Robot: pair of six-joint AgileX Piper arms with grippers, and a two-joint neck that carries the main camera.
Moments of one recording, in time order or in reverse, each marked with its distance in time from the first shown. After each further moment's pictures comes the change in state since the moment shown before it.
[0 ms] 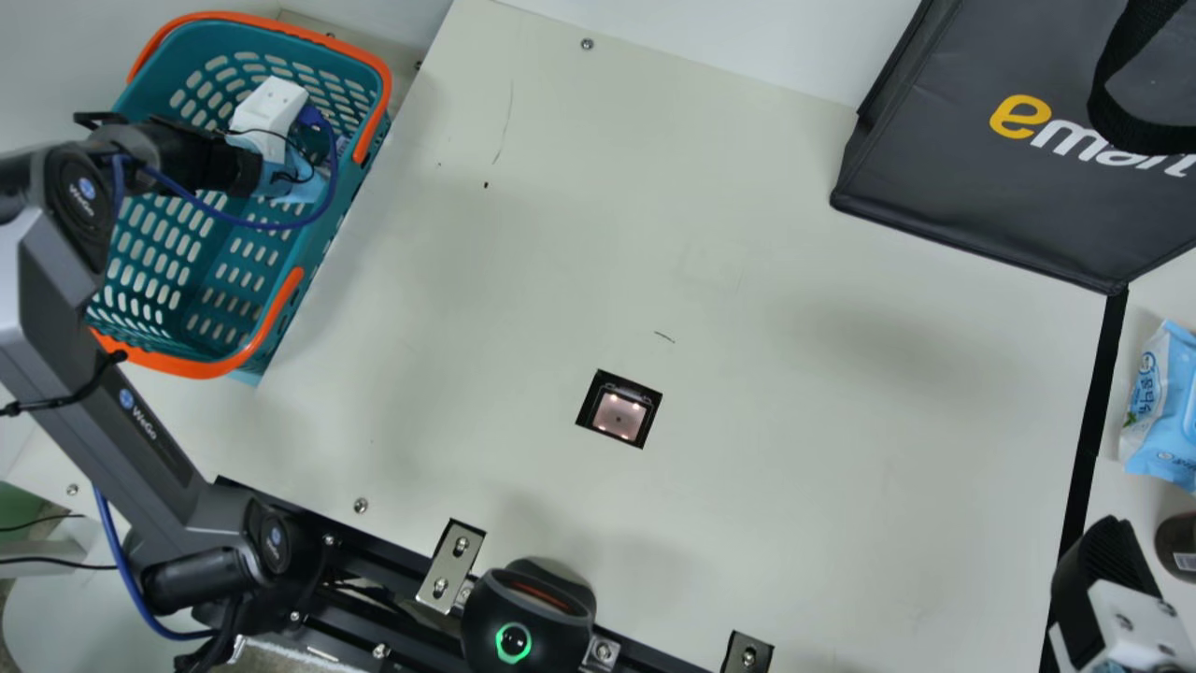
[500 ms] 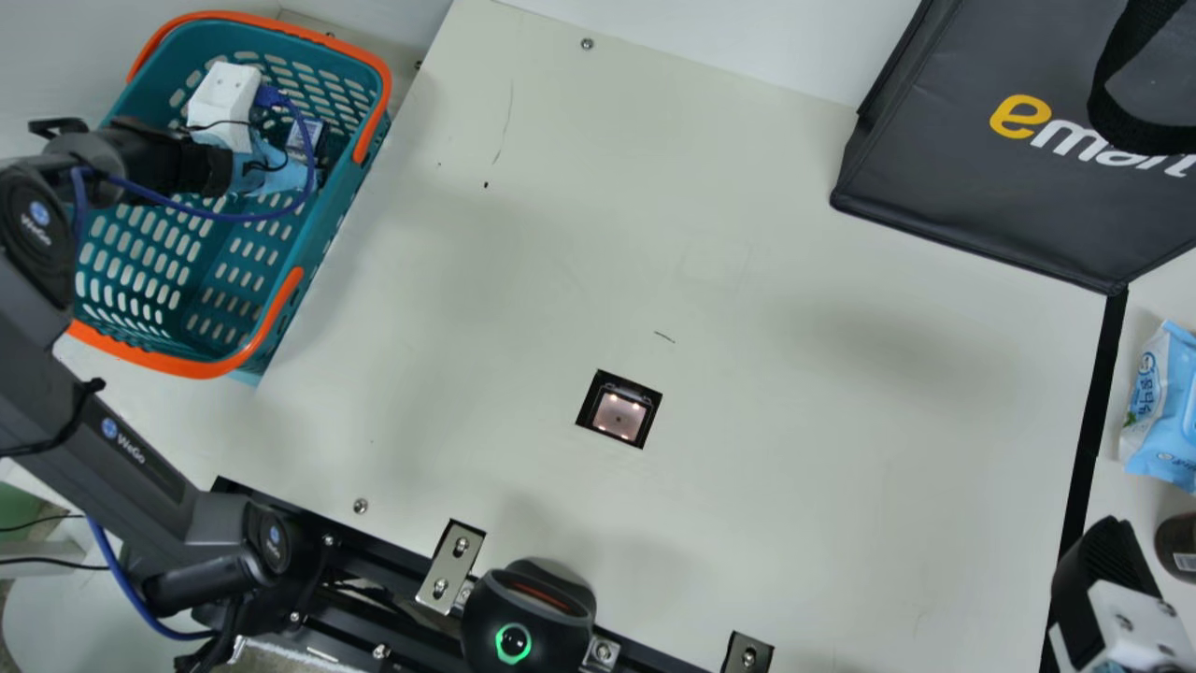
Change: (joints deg) left arm 1.3 -9.4 8.2 -1.2 -6.2 -9.3; right arm 0.0 0.0 0.0 0.0 0.0 0.0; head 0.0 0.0
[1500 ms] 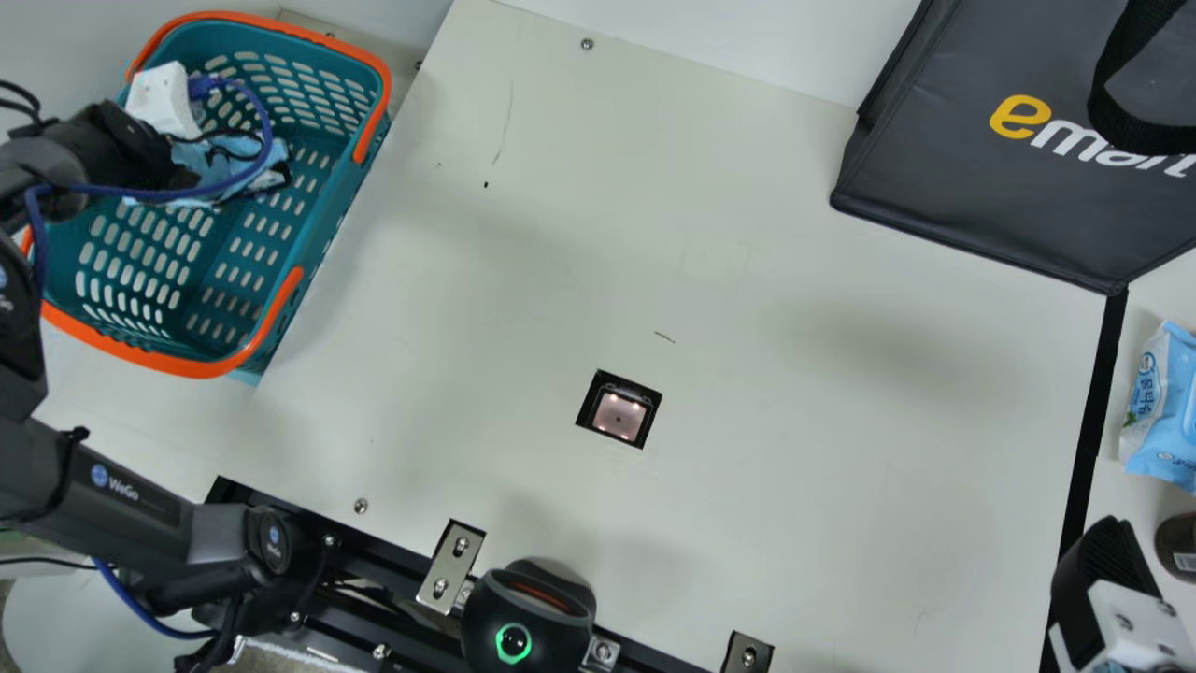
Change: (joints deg) left arm -1.4 -12.4 1.0 42.1 8.5 -69.2; right arm 0.0 0.0 0.0 0.0 0.0 0.0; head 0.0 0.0
